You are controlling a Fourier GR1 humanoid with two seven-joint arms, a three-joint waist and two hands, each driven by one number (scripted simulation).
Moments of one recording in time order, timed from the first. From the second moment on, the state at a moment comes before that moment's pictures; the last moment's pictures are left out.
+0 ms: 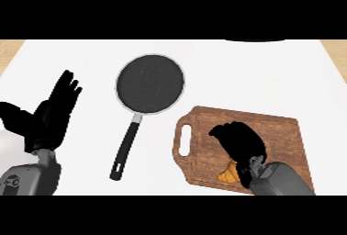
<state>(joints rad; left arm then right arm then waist) -0.18 0.20 0.06 -1.59 0.14 0.11 0.25 -0.29 -0.27 0.51 -1.58 1.00 0.65 0.33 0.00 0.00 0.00</state>
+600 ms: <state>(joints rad) -0.12 0.19 0.07 -1.62 0.12 0.08 0.23 -0.29 -0.25 0.46 -1.50 1.07 0.54 0.15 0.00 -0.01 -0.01</state>
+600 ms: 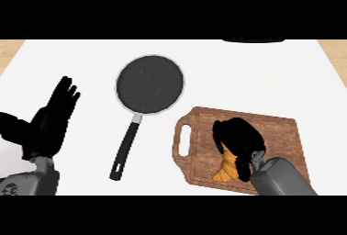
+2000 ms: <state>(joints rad) -0.27 0.14 -0.03 -1.57 0.10 0.03 0.27 -1.00 -0.01 0.51 -1.30 1.23 0.24 1.08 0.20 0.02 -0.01</state>
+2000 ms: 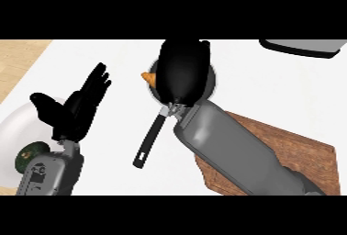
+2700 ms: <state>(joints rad) -0.30 0.13 -0.02 -1.53 0.09 0.06 0.26 -1.26 -0.01 0.44 -1.01 1.19 0.10 1.19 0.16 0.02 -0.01</state>
